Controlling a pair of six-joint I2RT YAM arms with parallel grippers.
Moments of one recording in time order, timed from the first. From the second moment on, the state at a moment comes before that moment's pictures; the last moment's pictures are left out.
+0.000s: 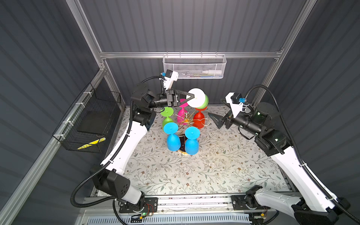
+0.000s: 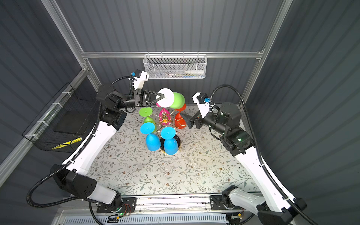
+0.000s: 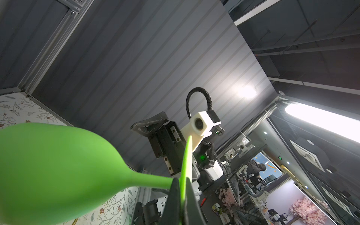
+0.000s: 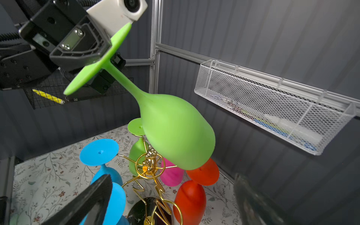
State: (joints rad) left arm -0.41 1.52 1.66 0.29 1.17 -1.16; right arm 0.50 1.12 1.34 -0.26 -0.35 -0.20
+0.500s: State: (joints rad) left arm -0.41 1.52 1.66 0.34 1.17 -1.25; right arm 0.50 1.29 1.33 -0.06 -0.49 -0.39
